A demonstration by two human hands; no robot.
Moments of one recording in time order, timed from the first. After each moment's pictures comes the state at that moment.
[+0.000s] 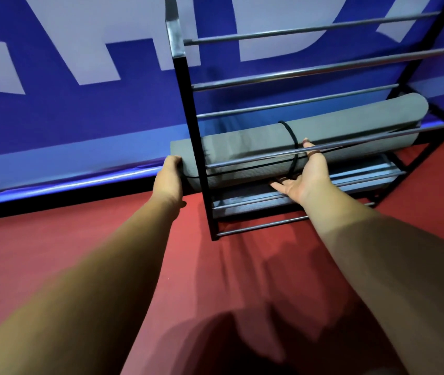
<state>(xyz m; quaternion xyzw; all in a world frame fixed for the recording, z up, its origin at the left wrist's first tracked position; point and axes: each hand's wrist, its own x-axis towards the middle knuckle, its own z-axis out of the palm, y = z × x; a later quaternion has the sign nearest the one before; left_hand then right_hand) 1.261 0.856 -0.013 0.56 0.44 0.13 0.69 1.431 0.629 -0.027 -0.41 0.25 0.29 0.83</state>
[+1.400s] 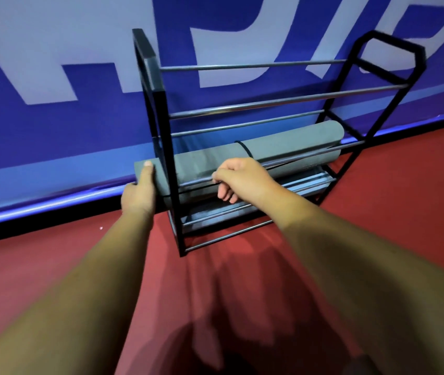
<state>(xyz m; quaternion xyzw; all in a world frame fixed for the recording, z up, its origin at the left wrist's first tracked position) 1.280 0.875 -0.017 0.56 0.47 0.13 0.67 1.357 0.651 0.057 -0.82 -0.16 0.23 0.50</state>
